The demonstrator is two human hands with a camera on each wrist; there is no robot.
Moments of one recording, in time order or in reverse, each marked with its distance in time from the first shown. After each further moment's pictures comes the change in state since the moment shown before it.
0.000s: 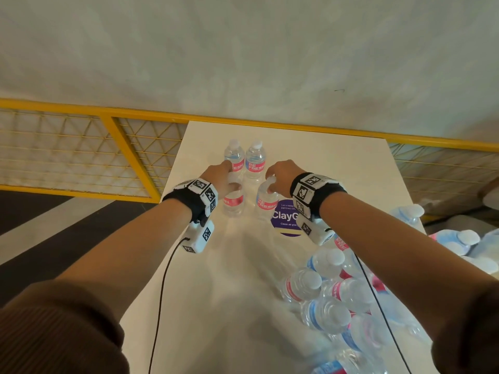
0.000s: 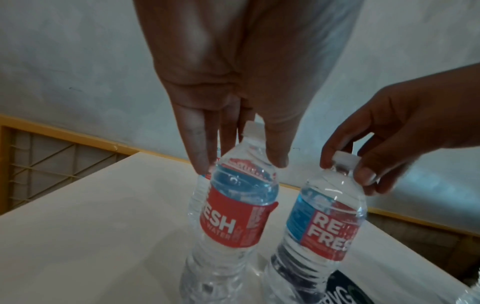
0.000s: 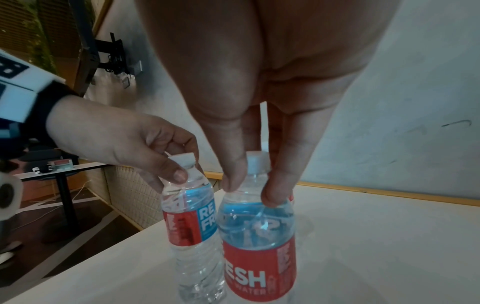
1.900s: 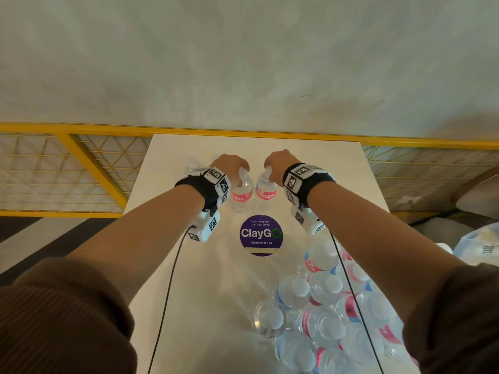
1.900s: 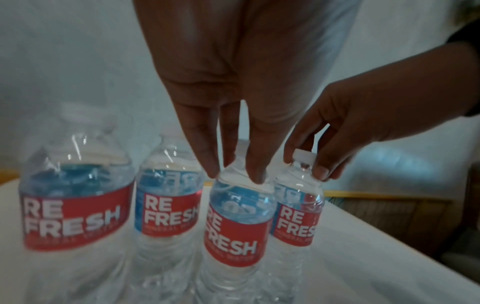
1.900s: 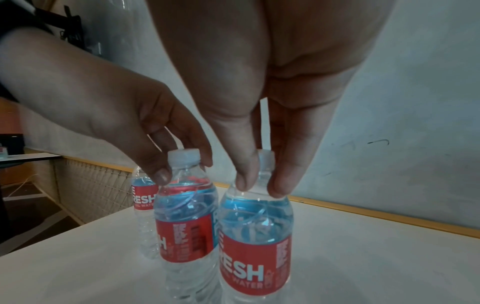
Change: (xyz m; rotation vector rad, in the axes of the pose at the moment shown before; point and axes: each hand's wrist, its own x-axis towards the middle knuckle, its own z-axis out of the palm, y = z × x) left_hand 0.085 0.114 0.009 0.406 -0.077 0.219; right_hand 0.054 0.085 -0.038 -0.106 0.054 0.111
